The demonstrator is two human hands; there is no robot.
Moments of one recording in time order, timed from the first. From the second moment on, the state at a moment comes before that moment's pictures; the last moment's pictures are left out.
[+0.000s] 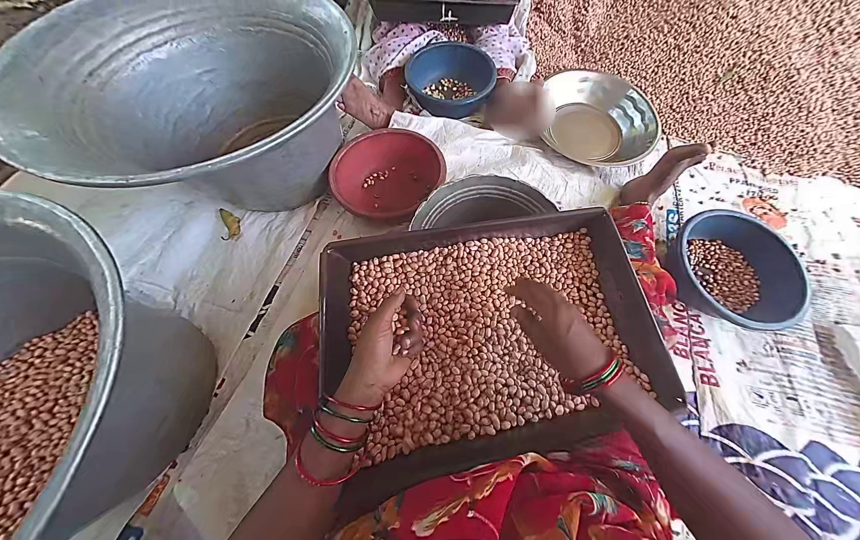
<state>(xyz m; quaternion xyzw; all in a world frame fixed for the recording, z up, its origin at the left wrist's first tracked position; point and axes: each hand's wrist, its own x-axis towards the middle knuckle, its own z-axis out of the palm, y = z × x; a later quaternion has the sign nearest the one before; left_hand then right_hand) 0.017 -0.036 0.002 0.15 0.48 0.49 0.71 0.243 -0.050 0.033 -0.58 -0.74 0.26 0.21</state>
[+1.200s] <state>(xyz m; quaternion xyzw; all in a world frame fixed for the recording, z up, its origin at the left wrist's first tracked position) 0.023 -0.034 -0.002 0.18 0.49 0.50 0.69 0.312 -0.053 0.013 -0.69 -0.68 0.23 0.09</state>
